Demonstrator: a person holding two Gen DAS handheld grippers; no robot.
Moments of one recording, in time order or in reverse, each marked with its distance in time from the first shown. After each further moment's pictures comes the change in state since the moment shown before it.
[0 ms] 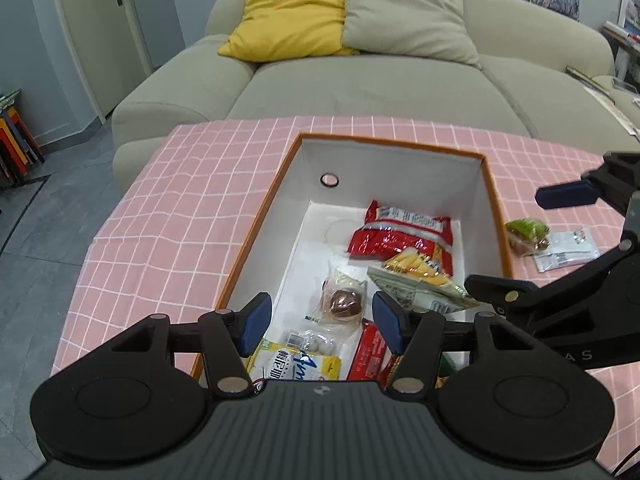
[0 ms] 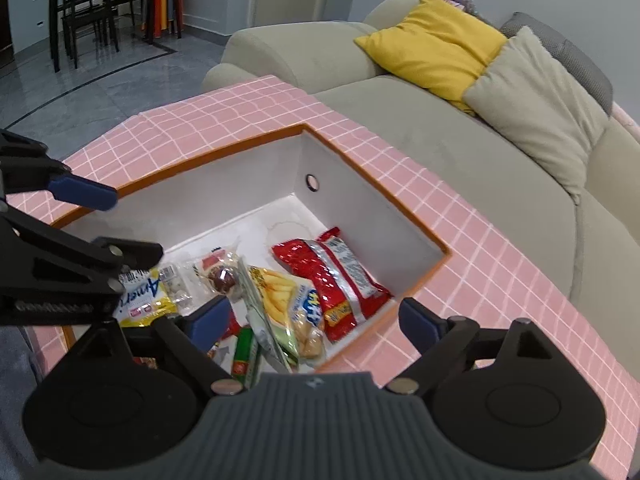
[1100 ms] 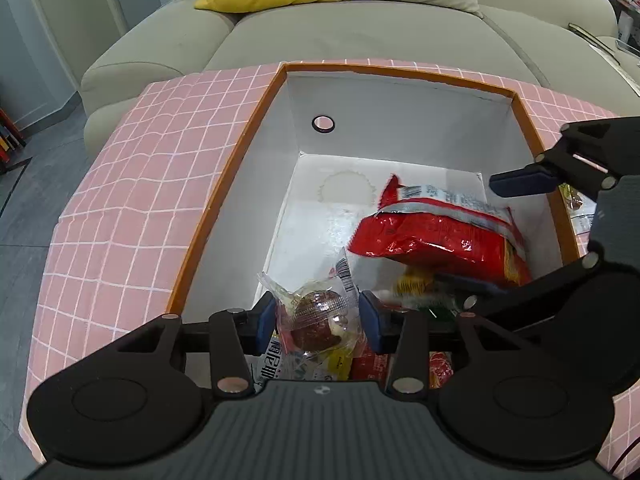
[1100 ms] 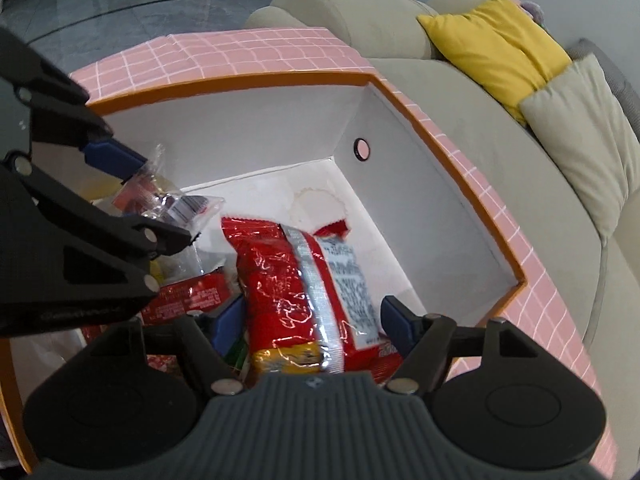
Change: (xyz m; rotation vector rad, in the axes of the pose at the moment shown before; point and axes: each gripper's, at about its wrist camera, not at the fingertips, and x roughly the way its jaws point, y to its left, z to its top) left arm 0.071 0.005 -0.004 0.044 0.142 -0.024; right arm 0.074 0.030 0.005 -0.202 0.096 0.031
